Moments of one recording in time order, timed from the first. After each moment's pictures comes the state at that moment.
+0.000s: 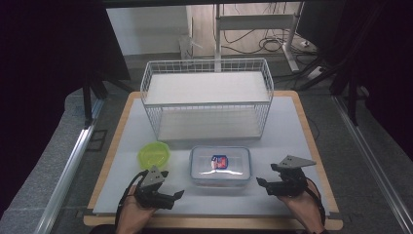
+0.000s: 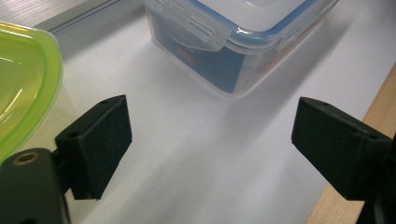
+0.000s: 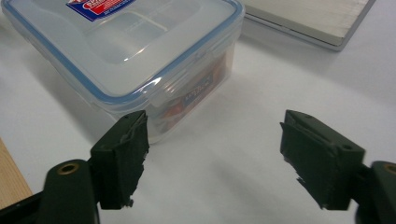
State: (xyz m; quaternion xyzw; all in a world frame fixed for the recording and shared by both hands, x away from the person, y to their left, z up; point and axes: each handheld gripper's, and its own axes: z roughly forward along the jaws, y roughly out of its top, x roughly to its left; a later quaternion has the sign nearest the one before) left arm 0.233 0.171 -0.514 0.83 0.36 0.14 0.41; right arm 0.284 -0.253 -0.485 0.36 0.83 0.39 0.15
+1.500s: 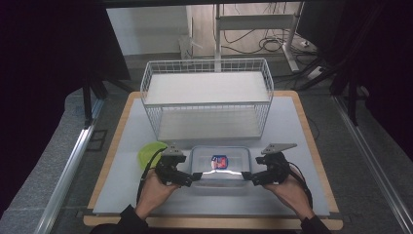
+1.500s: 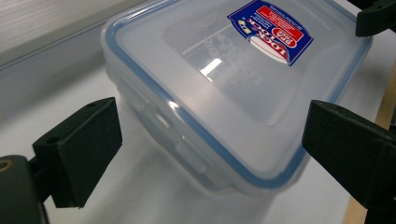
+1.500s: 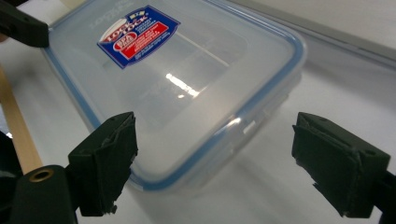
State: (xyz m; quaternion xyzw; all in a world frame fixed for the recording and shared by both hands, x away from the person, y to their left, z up) left arm 0.305 0.128 -0.500 0.82 0.38 0.04 0.43; right arm 0.320 -0.215 -0.478 0.36 0.85 0.39 0.06
